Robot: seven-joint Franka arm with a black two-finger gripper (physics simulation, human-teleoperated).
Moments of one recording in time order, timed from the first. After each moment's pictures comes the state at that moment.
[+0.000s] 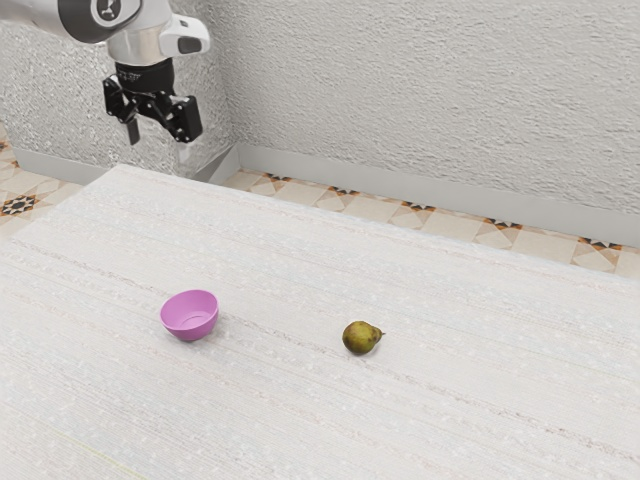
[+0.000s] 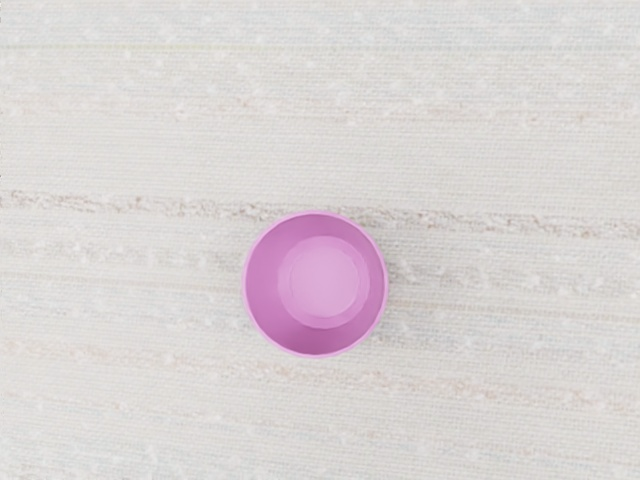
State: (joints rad) arm -0.08 -0.01 0.07 -1.54 0.18 1.55 -0.06
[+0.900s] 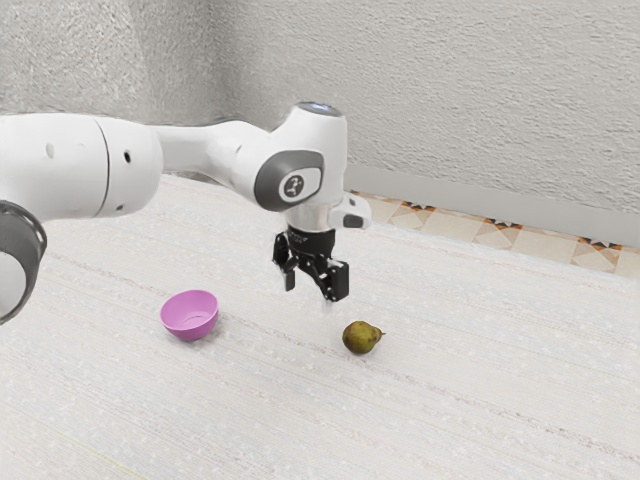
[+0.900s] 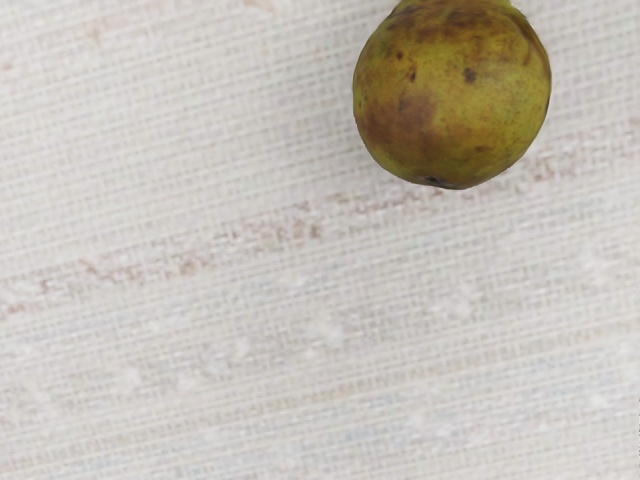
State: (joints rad) arm -0.16 0.42 -0.13 -1.62 0.10 1.83 -0.06
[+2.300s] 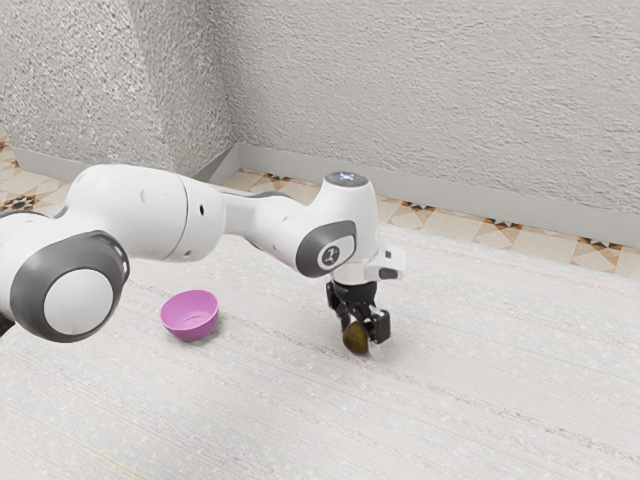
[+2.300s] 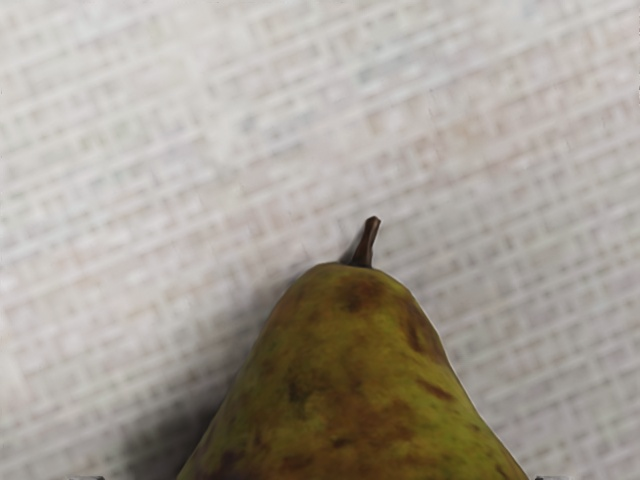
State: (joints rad) arm -0.15 0.73 -0.18 -1.49 0.10 2.17 0.05
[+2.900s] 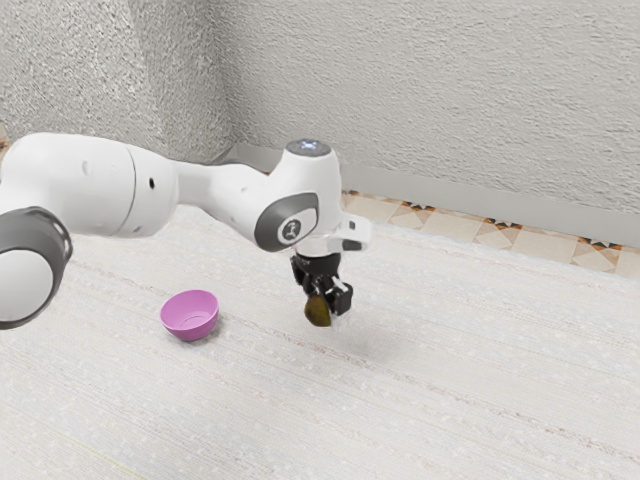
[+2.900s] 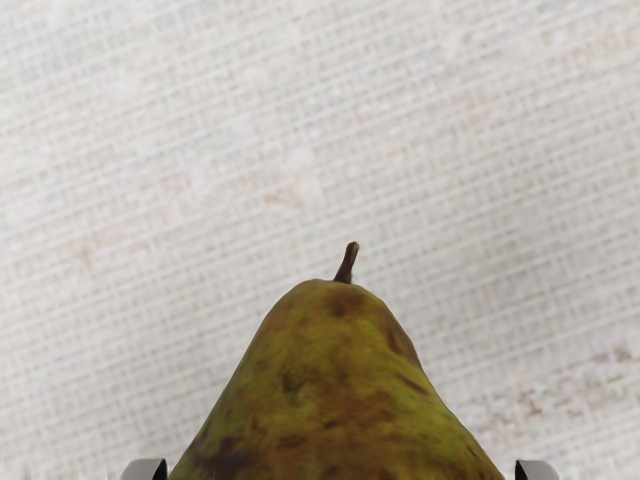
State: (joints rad) arm -0.15 0.51 -0.11 -1.68 0.12 2.19 0.05
